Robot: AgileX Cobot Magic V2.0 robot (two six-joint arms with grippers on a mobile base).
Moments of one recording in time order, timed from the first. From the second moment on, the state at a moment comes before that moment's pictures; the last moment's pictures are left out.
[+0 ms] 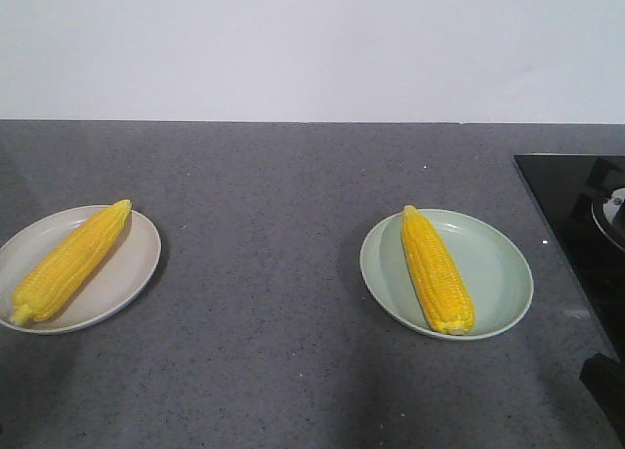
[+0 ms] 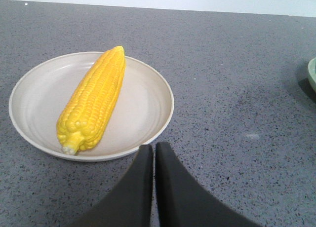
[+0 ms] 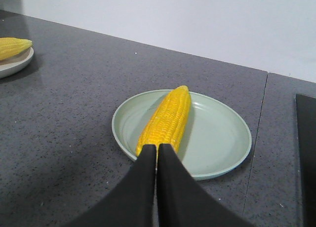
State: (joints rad) left arm -0.13 0.45 -0.30 -0.27 0.34 0.09; right arm 0.12 0.20 -0.22 0.67 0.40 -0.81
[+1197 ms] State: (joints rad) left arm 0.02 -0.01 0.02 -0.16 0.20 0.05; right arm 0.12 0.20 -0.22 0.67 0.40 -0.81
